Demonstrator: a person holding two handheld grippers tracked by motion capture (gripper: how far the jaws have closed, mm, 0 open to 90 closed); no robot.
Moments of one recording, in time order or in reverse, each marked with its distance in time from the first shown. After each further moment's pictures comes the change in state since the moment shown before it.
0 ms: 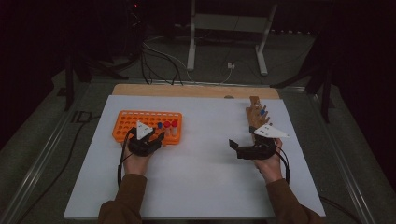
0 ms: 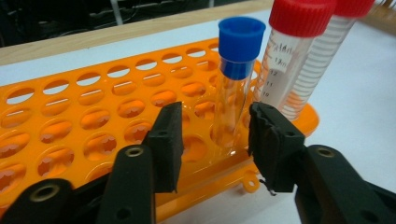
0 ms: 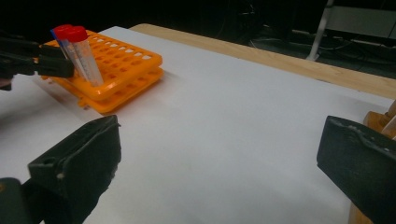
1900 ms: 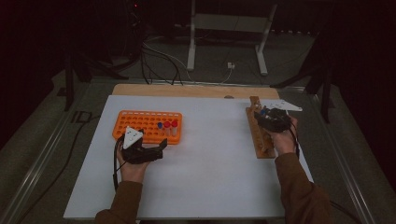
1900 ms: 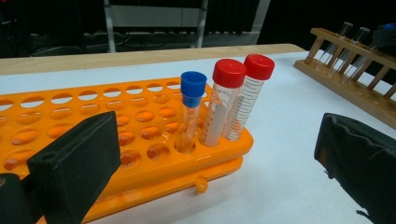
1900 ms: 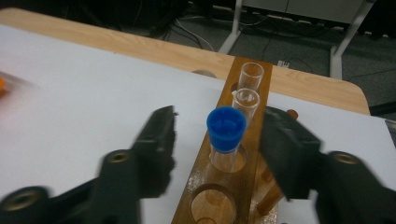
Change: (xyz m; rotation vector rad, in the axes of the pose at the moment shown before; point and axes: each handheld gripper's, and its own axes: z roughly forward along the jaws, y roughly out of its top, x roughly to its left) left arm -0.015 0.003 -0.044 -0.134 -0.043 -0.111; right arm -0.102 0.025 0.026 0.108 -0.287 0.045
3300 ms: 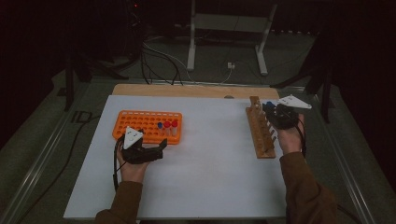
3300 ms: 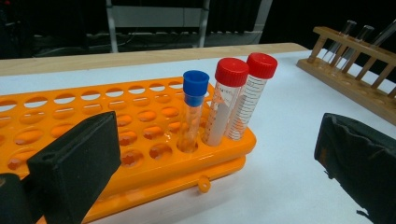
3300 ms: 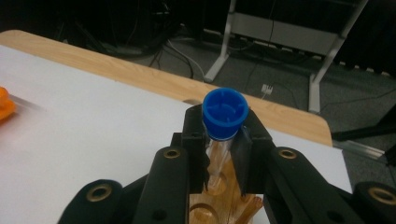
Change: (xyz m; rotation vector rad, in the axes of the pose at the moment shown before) left arm 0.000 -0.001 0.001 0.000 0.012 0.008; right arm 0.006 0.027 -0.037 -0.093 -0.042 -0.047
